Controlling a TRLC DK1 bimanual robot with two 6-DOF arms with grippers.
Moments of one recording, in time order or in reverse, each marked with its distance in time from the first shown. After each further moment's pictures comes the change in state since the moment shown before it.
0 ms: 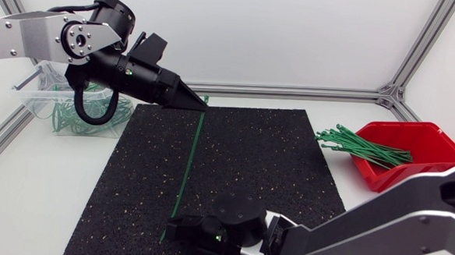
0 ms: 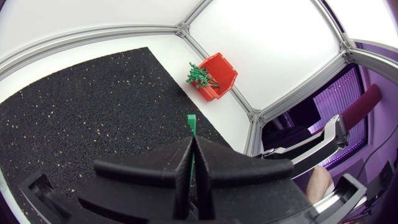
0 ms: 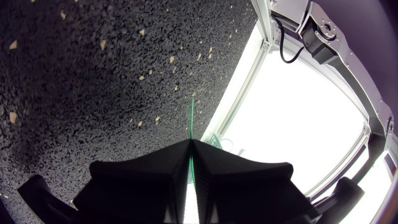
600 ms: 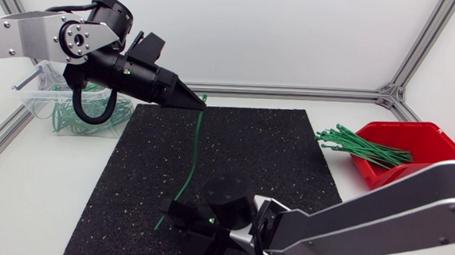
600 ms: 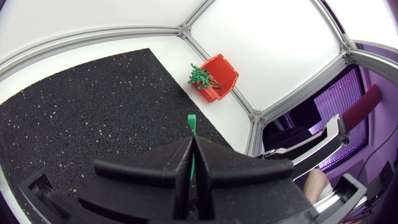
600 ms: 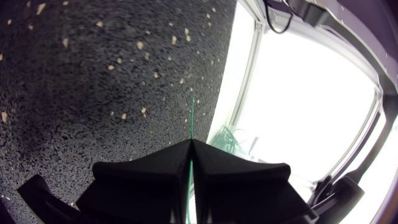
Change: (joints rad) left arm 0.013 0.000 0.000 0.000 0.000 0.006; right arm -0.021 -0.049 0.098 -0.191 0.015 0.201
